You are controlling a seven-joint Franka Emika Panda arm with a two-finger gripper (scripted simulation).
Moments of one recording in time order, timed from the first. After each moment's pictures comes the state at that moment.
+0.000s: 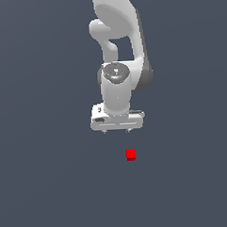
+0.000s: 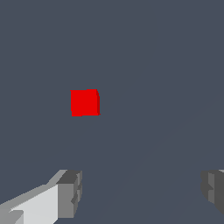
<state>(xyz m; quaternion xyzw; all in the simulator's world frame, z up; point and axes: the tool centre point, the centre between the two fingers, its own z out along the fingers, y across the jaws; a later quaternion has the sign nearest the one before) 0.033 0.010 0.144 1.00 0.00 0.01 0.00</state>
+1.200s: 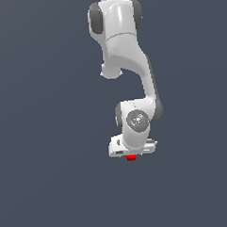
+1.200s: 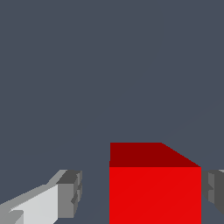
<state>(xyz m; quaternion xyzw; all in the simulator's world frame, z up) 0.094 0.072 0.022 1.00 0.03 0.00 0.00</state>
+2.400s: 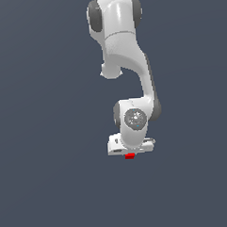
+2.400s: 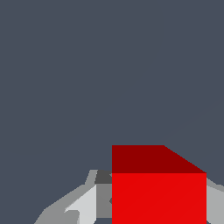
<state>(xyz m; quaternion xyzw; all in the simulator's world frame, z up) 0.088 0.065 0.023 1.00 0.03 0.00 0.00</state>
